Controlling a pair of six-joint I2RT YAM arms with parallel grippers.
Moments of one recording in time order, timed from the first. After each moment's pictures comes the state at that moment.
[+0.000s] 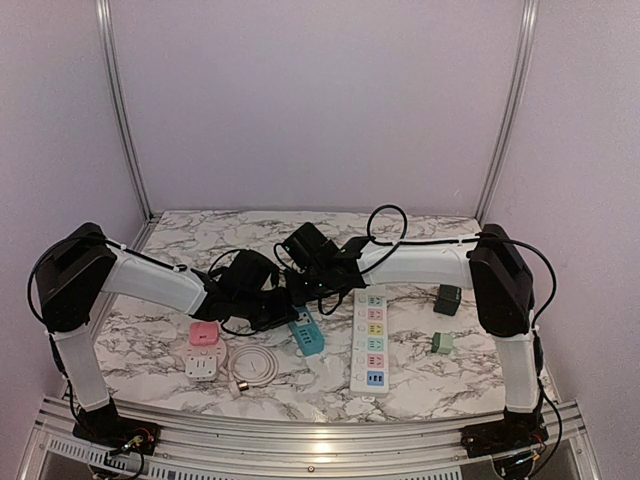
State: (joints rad) left arm -0.83 1.85 0.98 0.11 0.13 -0.95; right arm 0.96 2.15 1.68 -0.44 0.25 0.50
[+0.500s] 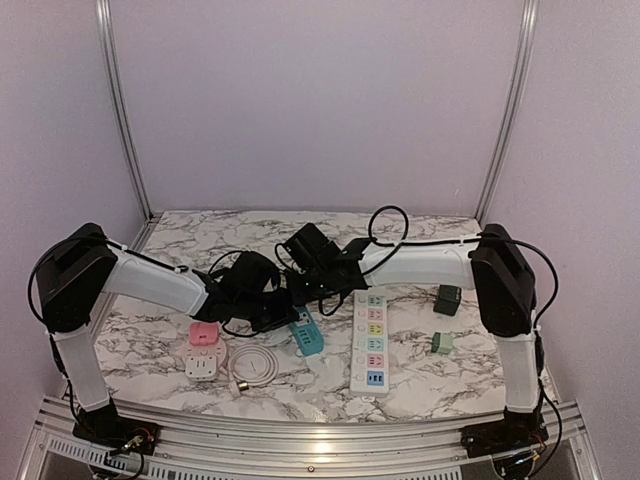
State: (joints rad) left arm -0.83 1.85 0.98 0.10 0.11 -0.97; right arm 0.96 2.13 1.66 -0.42 0.25 0.50
